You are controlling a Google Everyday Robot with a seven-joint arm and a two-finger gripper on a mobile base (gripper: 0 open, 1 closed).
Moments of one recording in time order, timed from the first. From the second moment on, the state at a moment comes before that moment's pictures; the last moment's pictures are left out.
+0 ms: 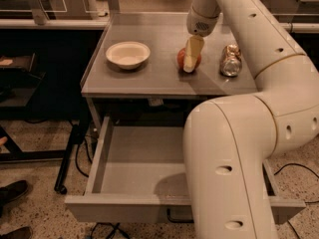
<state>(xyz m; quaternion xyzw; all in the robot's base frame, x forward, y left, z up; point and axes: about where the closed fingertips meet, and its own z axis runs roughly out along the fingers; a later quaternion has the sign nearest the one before) 0.765 -0.110 0.871 -0.65 0.74 -0.01 0.16</state>
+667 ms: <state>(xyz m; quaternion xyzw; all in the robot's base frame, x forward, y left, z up) 0.770 -0.119 0.857 -0.65 0.75 -0.01 0.15</state>
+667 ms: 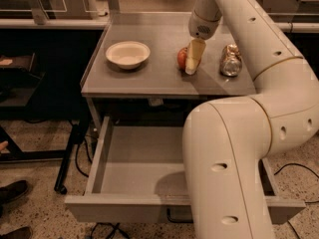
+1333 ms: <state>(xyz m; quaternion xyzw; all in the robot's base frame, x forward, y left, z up) 0.771 -0.121 0.852 -0.64 0.75 -0.01 0.15</state>
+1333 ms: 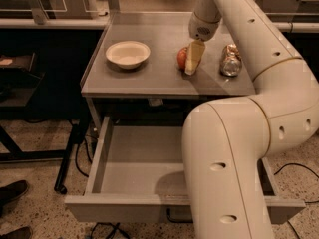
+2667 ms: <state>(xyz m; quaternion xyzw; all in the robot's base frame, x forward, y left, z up) 0.771 -0.121 0.852 -0.64 0.75 -0.01 0.15</state>
